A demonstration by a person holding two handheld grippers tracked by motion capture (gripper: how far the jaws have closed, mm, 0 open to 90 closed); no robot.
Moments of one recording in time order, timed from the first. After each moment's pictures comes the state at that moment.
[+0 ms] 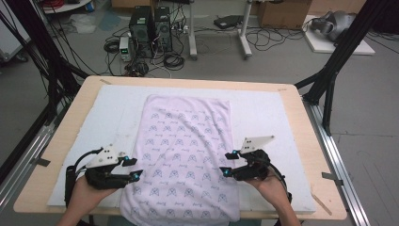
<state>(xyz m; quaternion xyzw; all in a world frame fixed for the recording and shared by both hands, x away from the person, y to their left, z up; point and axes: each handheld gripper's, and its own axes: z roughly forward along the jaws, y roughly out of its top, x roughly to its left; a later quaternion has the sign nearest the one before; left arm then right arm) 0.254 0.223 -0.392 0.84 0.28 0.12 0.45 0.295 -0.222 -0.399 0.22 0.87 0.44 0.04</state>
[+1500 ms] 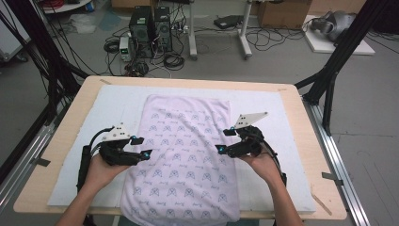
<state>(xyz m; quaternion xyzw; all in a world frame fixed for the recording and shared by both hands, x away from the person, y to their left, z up) 0.308 0.207 -0.391 0.83 0.30 0.13 0.45 0.346 -0.206 -0.375 0.23 0.87 0.44 0.08</state>
